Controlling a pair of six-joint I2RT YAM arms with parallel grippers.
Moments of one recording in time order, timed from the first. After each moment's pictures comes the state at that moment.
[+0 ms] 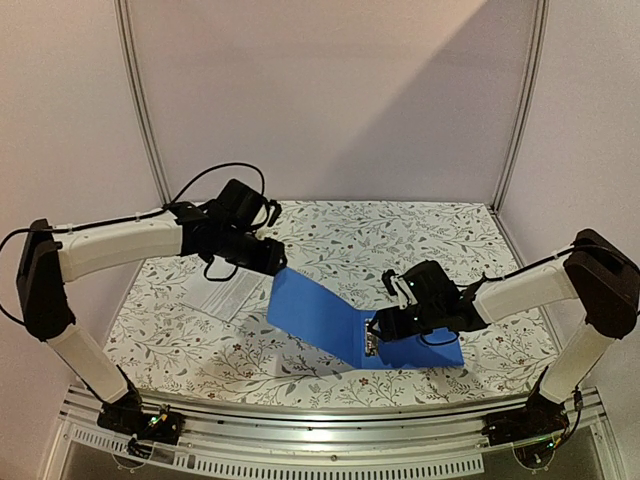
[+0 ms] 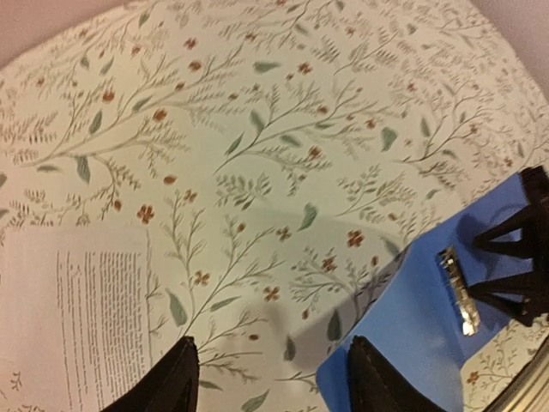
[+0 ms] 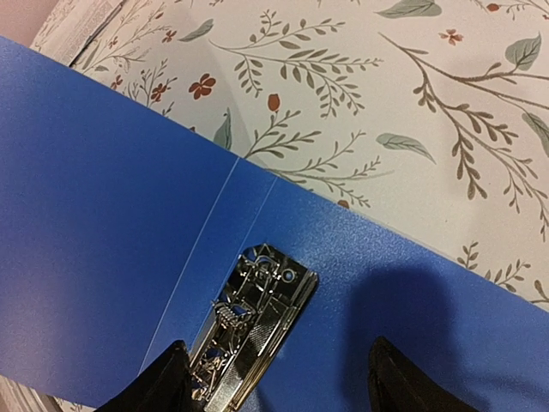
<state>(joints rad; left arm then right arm) -0.71 1.61 1.22 -0.51 -0.08 -0.30 0.80 1.66 0.70 0.11 -0.10 0.50</state>
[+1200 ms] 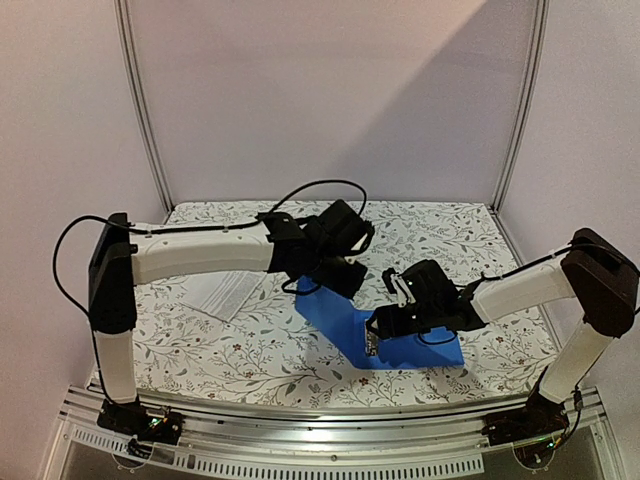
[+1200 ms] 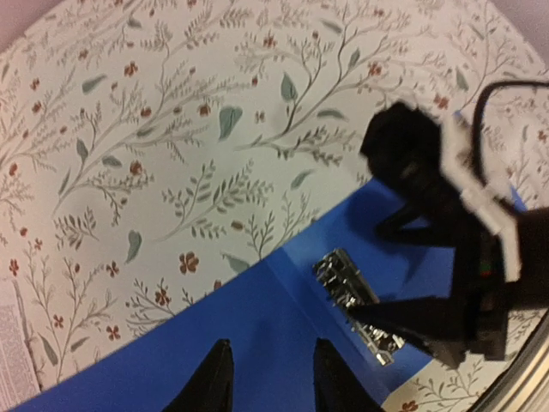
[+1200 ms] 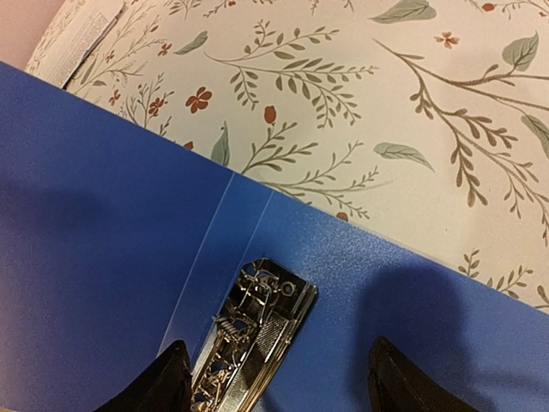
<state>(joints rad) -1.06 1.99 1.67 -0.60 -0.23 -0.33 0.80 1.67 0.71 0.13 -0.09 0.54</state>
